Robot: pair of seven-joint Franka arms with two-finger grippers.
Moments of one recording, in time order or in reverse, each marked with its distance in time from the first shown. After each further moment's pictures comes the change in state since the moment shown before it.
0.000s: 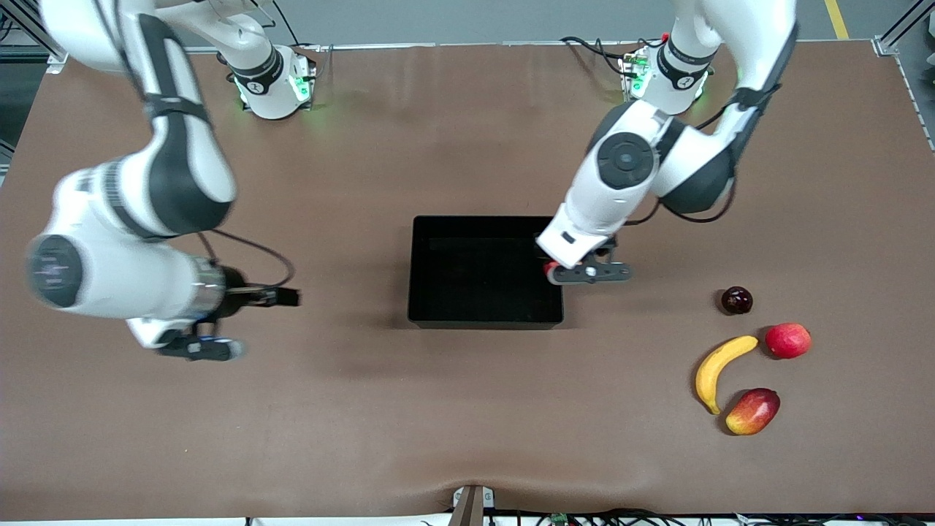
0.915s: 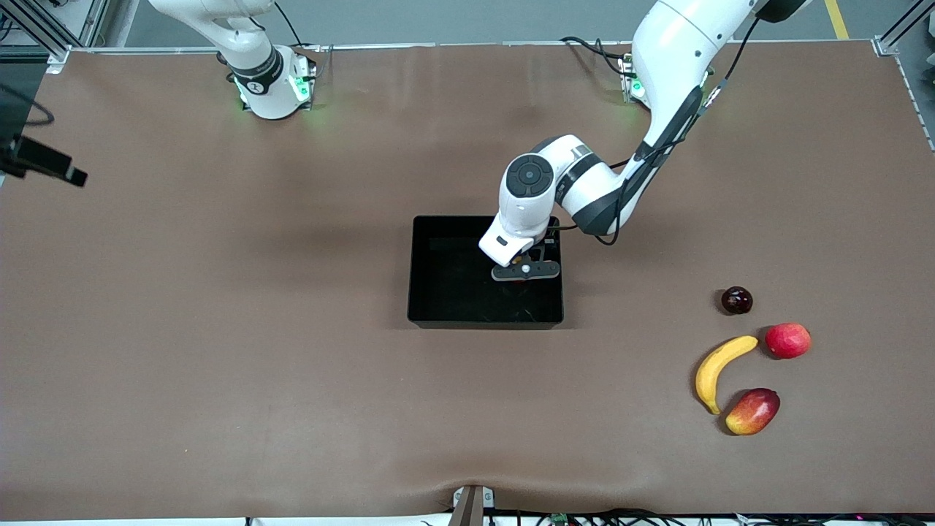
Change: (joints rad) left arm -0.118 0.198 0.002 -0.043 0.208 0.174 -0.264; right arm -0.219 -0.553 -0.011 -0.280 -0.197 -0.186 -0.152
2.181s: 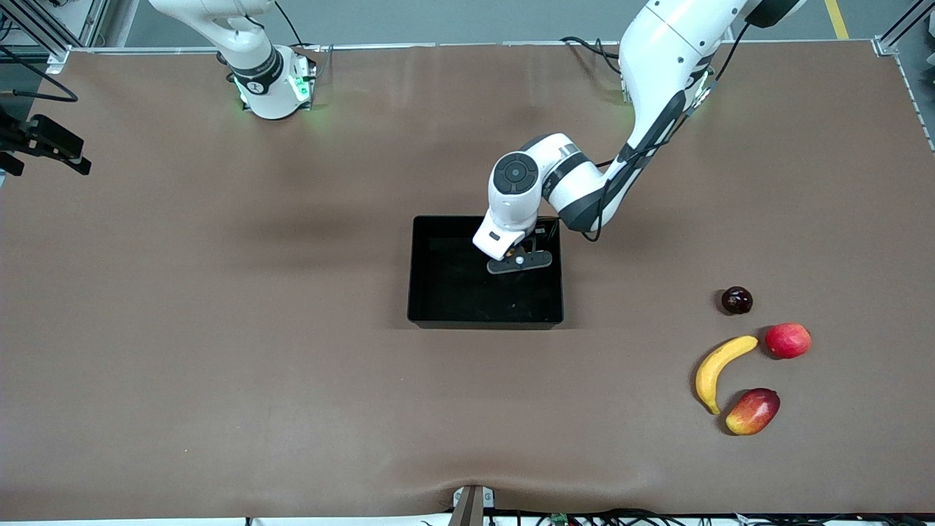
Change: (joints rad) left arm -0.037 0.020 -0.003 -0.018 0.000 0.003 -0.116; right arm 0.001 -0.112 0.021 -0.196 -0.092 0.152 -0.196
